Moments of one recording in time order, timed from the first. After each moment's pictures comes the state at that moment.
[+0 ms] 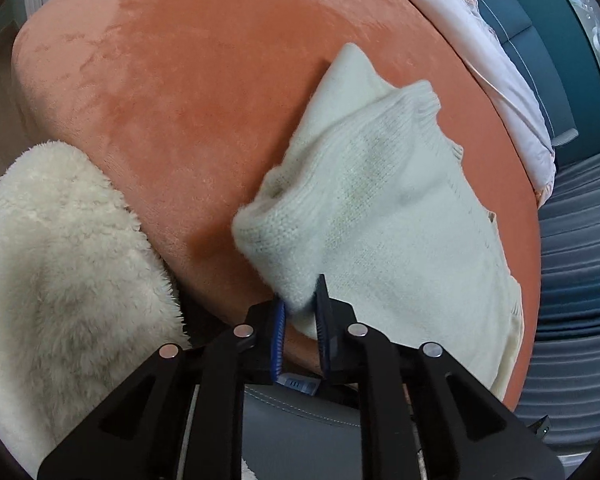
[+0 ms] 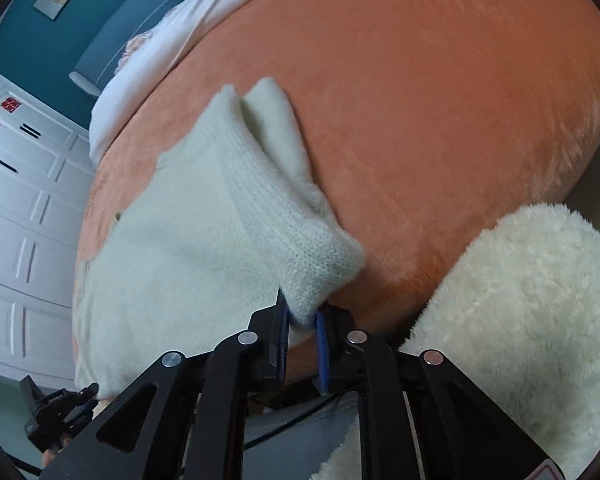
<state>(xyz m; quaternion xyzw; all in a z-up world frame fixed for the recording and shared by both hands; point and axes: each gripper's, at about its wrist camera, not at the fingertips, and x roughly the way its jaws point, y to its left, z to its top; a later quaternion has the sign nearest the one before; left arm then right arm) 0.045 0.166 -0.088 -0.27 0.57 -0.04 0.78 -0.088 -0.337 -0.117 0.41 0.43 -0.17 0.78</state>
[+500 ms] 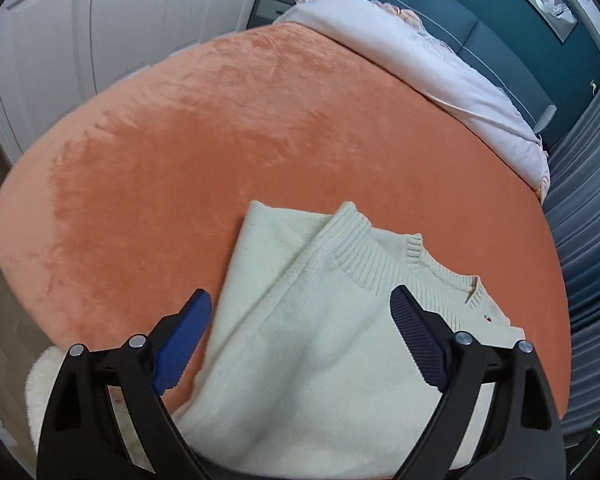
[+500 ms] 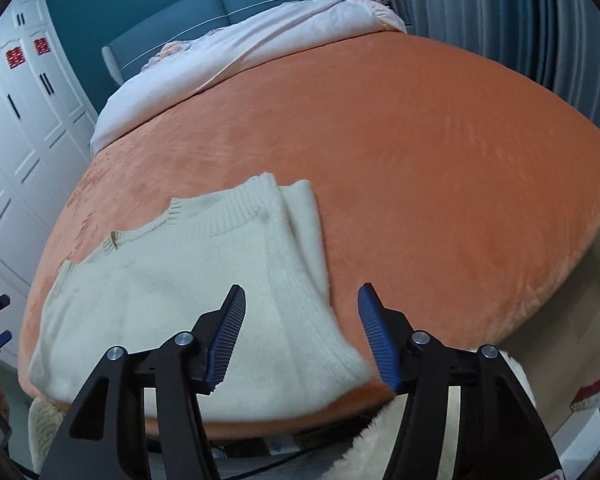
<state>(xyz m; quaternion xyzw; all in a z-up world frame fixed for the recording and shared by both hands) 0.136 0.128 -0.028 -0.17 0.48 -0.07 0.86 -0.035 -0.336 -0.055 0.22 0.39 -0.19 0.87</state>
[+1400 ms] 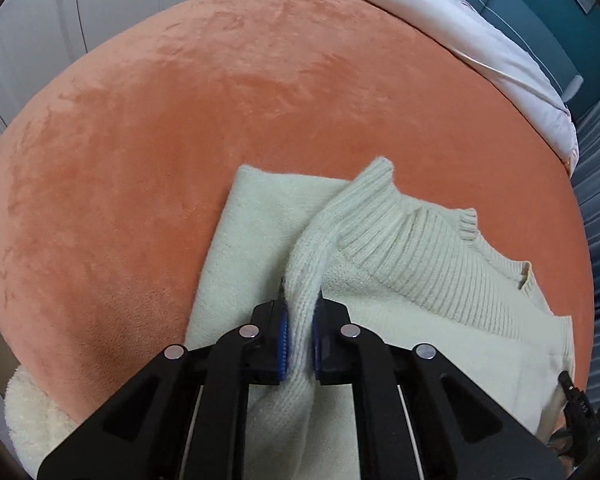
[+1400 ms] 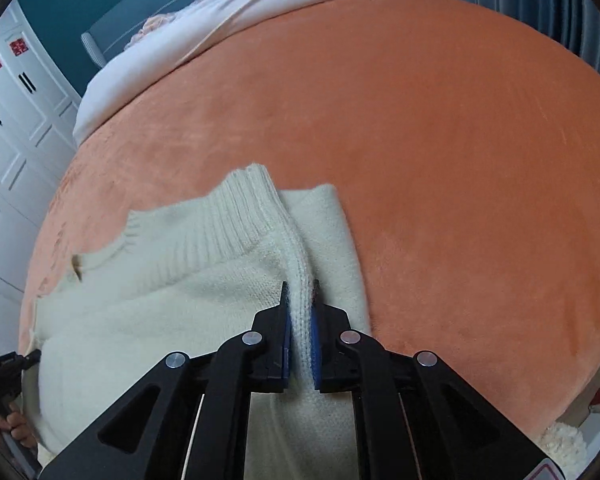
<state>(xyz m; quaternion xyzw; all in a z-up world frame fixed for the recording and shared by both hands) 0.175 0.112 -0.078 -0.12 0.54 -0.04 0.83 0.045 -0.371 -0.095 0.28 0.40 -0.18 0.85</state>
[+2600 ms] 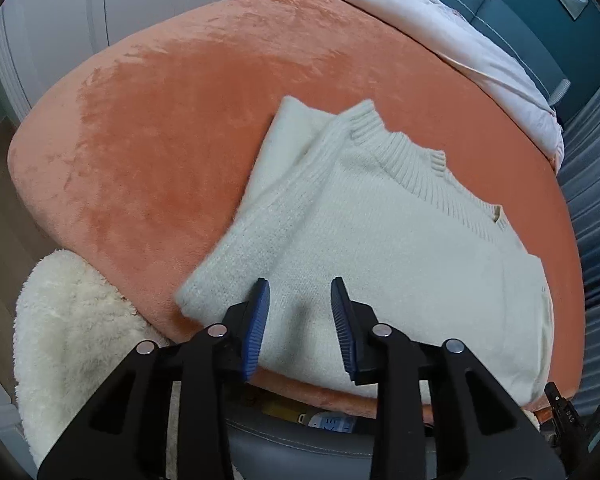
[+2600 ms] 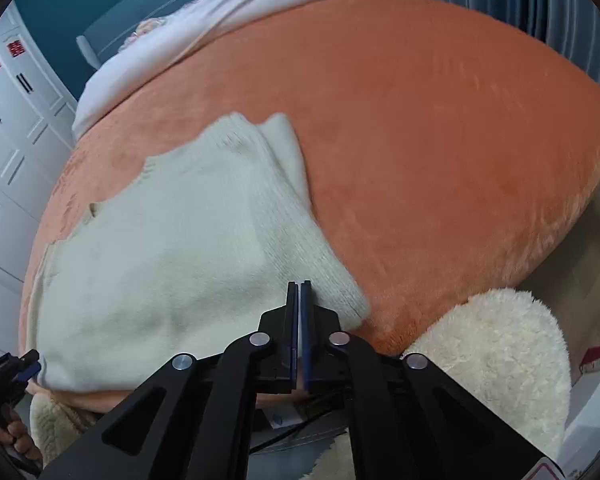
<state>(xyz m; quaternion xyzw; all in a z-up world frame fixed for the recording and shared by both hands) 0.054 0.135 -0.052 -0.14 0.52 -0.03 0.84 -0.058 -0.307 -0.102 0.25 0.42 -0.20 0.85</state>
